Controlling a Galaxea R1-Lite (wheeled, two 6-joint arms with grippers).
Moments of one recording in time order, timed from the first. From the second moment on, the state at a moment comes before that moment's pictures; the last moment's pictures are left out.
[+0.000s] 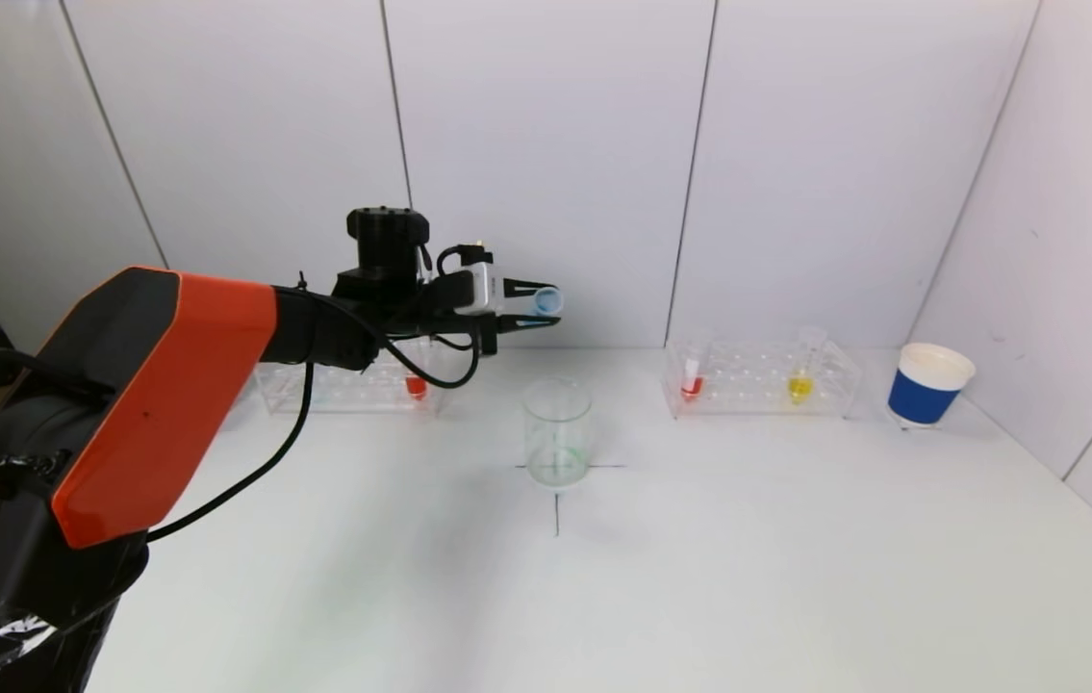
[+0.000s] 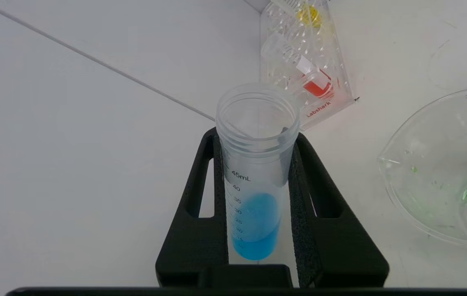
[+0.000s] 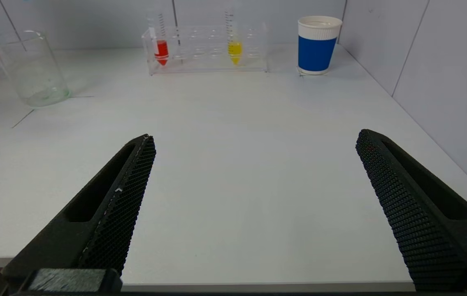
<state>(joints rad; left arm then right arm) -0.31 2.40 -1.86 -0.41 -1.02 1.07 0.01 0.00 0.00 0.00 -0.02 0.04</state>
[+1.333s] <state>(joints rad) -0.32 2.42 -1.75 -0.62 -1.03 1.29 0.01 0.00 0.00 0.00 -0.02 0.04</state>
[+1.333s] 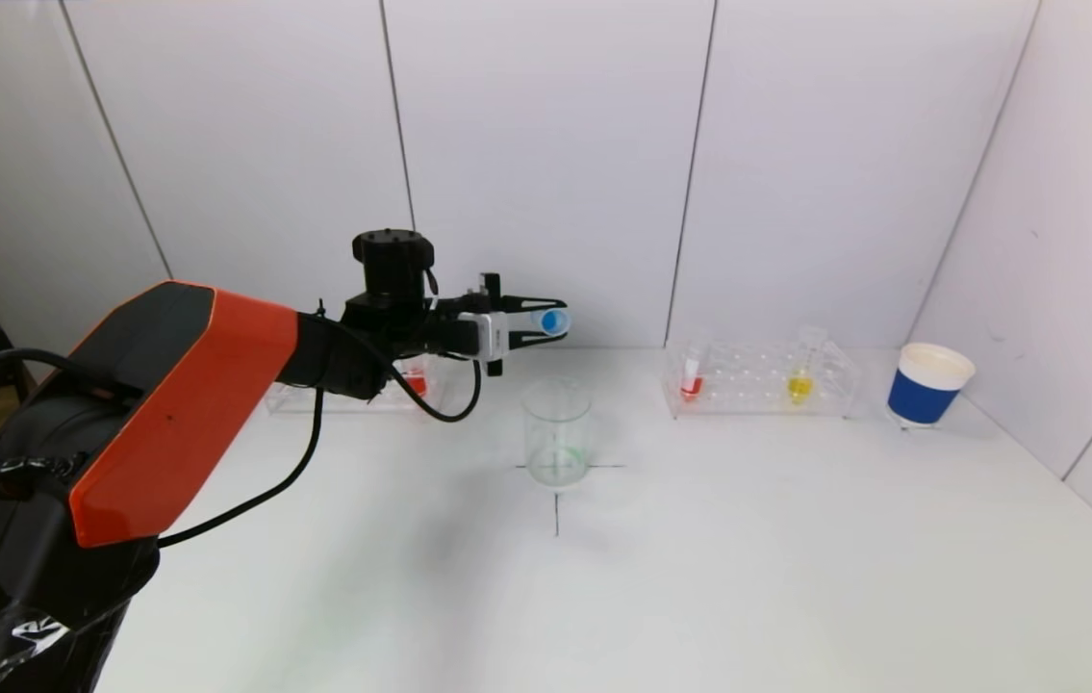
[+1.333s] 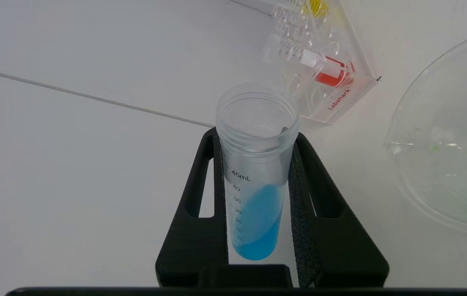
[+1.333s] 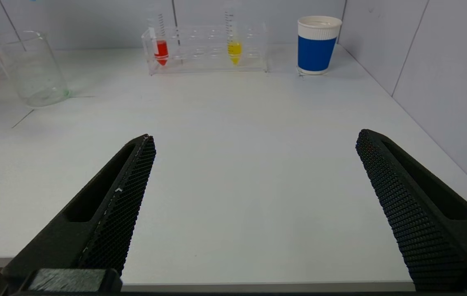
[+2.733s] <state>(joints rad) -0.32 2.43 -1.72 -0.62 -0.99 1.63 0.01 0.00 0.00 0.00 -0.02 0.04</state>
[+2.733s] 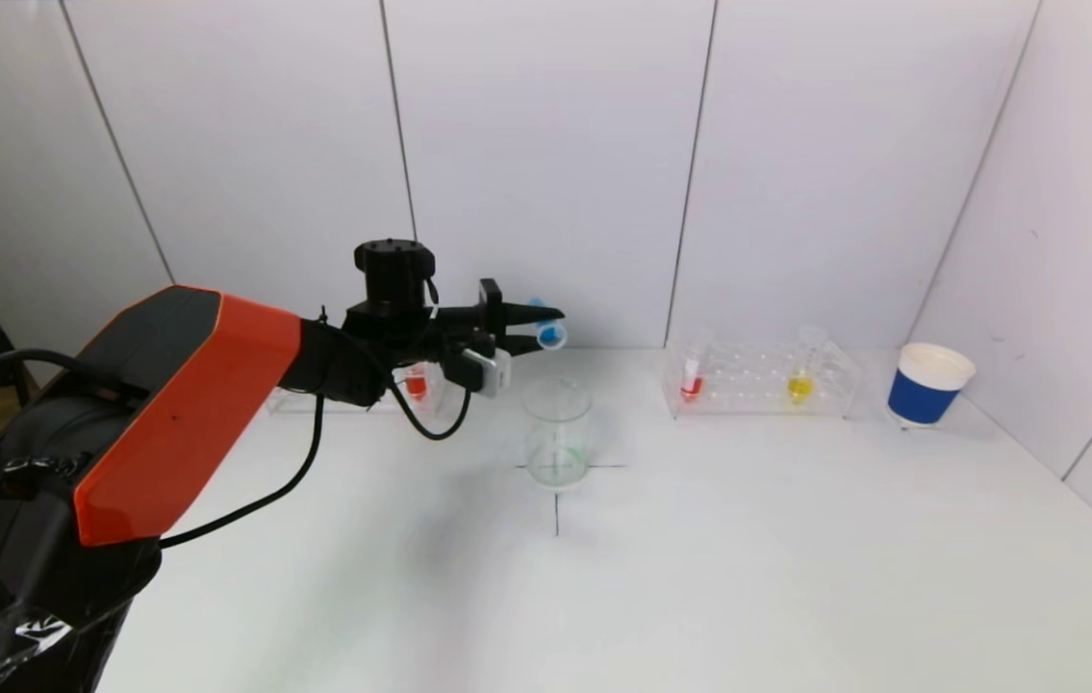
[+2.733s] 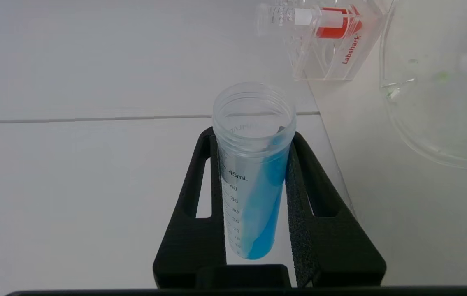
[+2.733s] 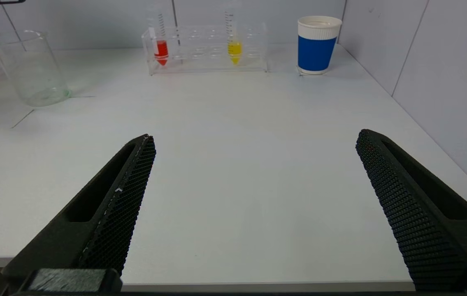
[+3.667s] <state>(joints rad) -0.32 2.42 -1.72 -0.63 -0.98 1.83 0.01 0.00 0.00 0.00 -0.02 0.04</state>
